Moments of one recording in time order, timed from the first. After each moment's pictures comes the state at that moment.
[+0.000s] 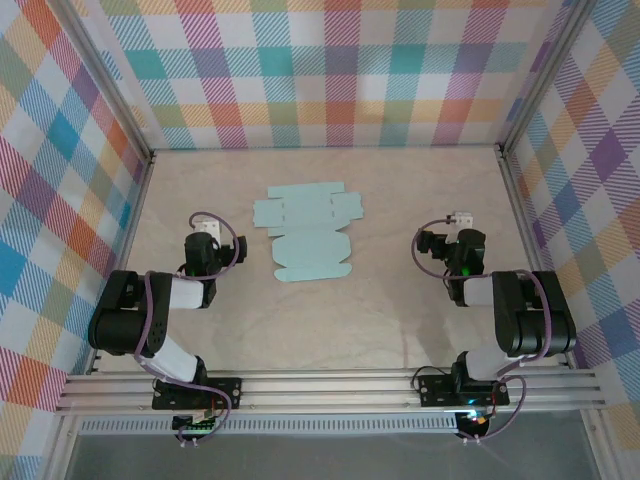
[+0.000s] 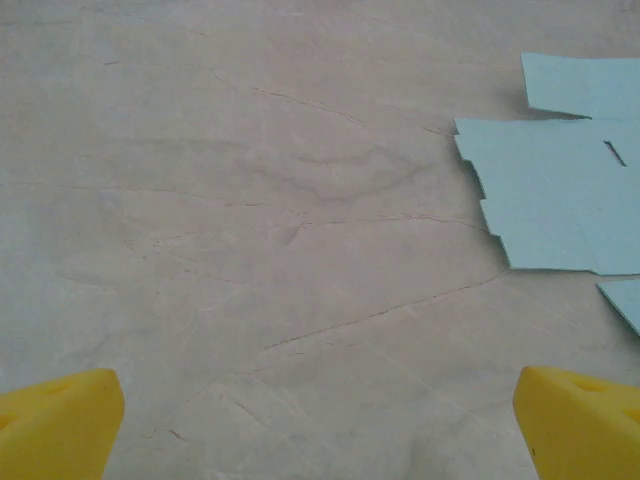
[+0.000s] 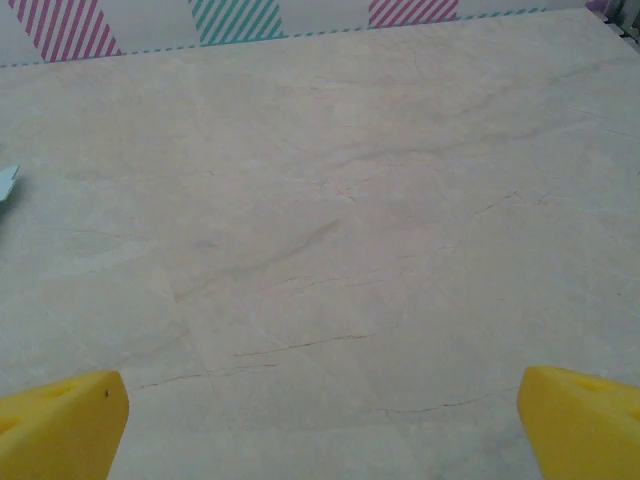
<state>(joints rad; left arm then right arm) -0.06 1.57 0.42 0.68 -0.09 -0.08 0.01 1.54 0.39 0.75 -0.03 0.07</state>
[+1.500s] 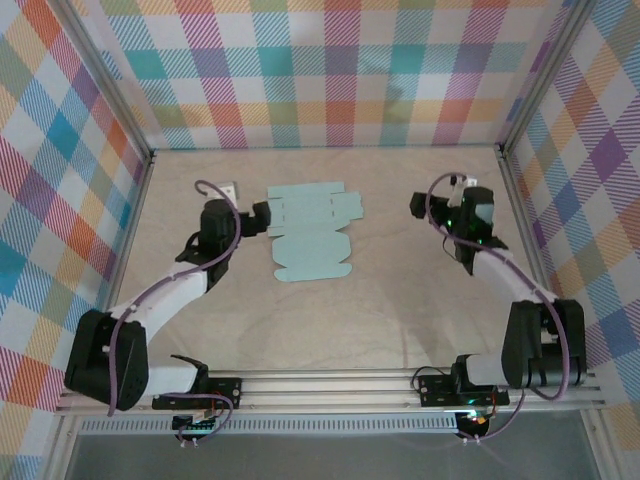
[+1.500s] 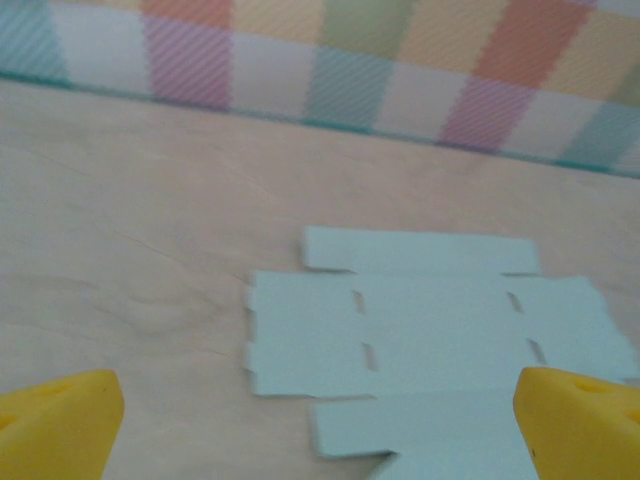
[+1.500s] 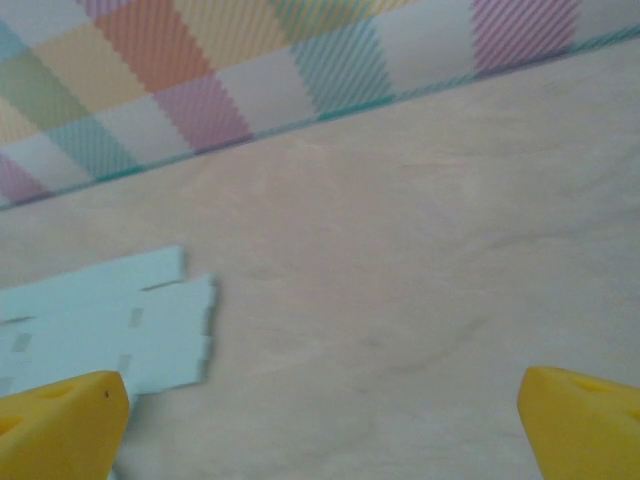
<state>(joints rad) -0.36 1.33 0.77 0.13 -0.20 -0.35 0.06 1.39 0.83 0.12 -0.21 0.32</state>
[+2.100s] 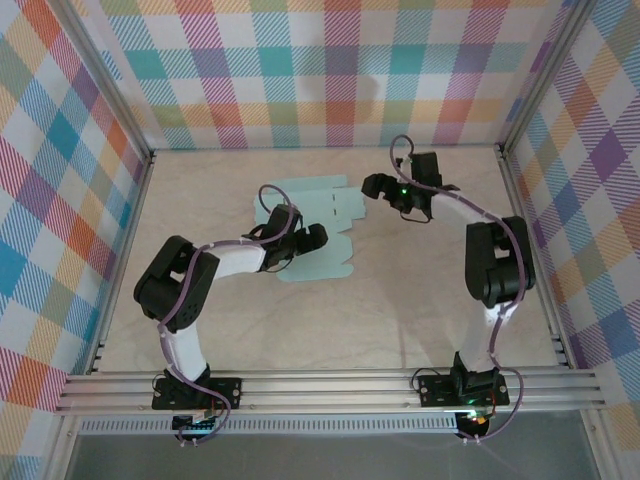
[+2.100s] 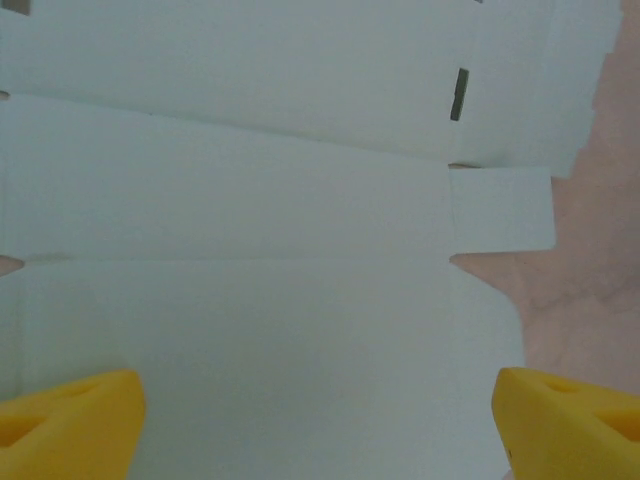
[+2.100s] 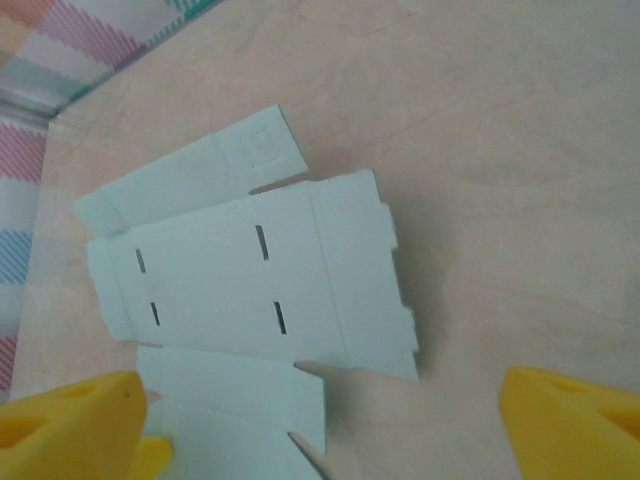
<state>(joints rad) -0.53 1.84 0.98 0.08 0.06 -0.78 0.21 1.97 1.39 -0.18 -0.49 0.51</state>
